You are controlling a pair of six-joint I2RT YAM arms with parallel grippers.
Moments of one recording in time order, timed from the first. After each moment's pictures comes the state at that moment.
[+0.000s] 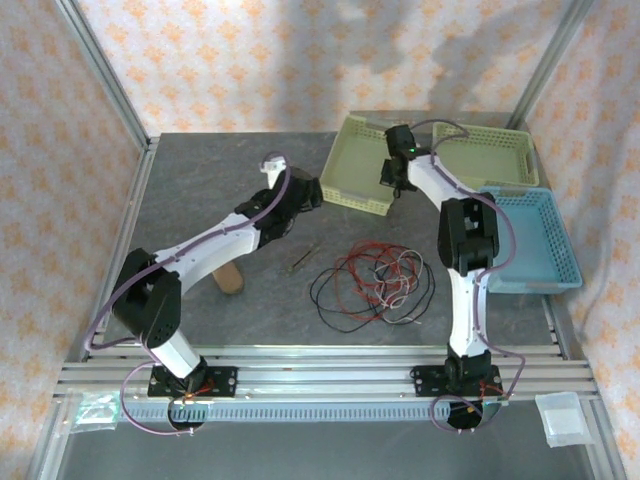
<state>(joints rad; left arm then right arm) -0.56 1.63 1.24 -0.30 -0.50 -0.72 0.26 2.22 1.85 -0.69 0.18 0.47</state>
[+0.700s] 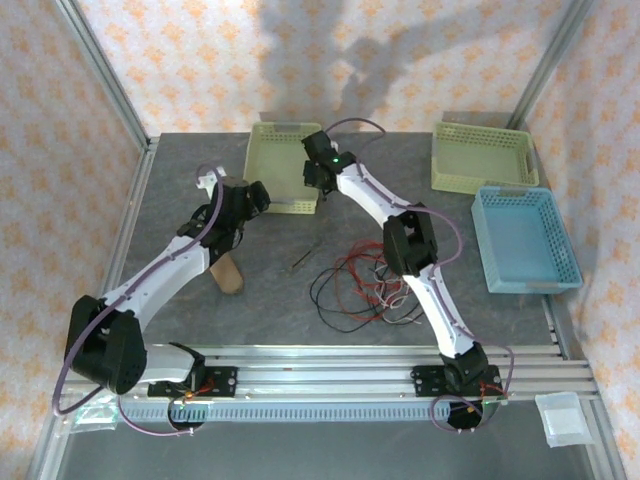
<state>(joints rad) -0.33 1.32 0.94 -0.25 -0.38 -0.72 0.57 2.57 2.38 -0.73 0.12 0.61</state>
